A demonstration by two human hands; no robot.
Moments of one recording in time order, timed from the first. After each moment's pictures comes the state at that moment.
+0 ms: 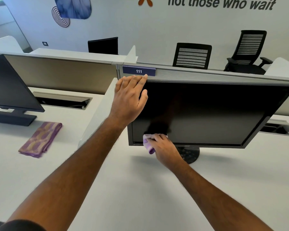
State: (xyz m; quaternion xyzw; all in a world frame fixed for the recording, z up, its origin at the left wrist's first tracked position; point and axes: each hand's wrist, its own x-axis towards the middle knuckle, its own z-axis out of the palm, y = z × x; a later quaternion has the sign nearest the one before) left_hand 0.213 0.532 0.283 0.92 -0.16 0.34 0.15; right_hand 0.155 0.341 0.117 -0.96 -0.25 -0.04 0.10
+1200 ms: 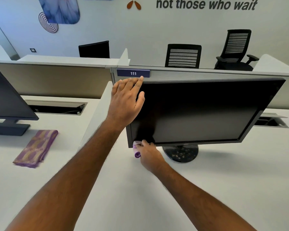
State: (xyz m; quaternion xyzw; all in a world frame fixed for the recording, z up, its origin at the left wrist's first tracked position) left_hand 0.214 0.542 0.281 0.92 -0.17 0.31 0.15; right_hand 0.141 0.409 0.107 -0.98 -0.15 0.07 0.14
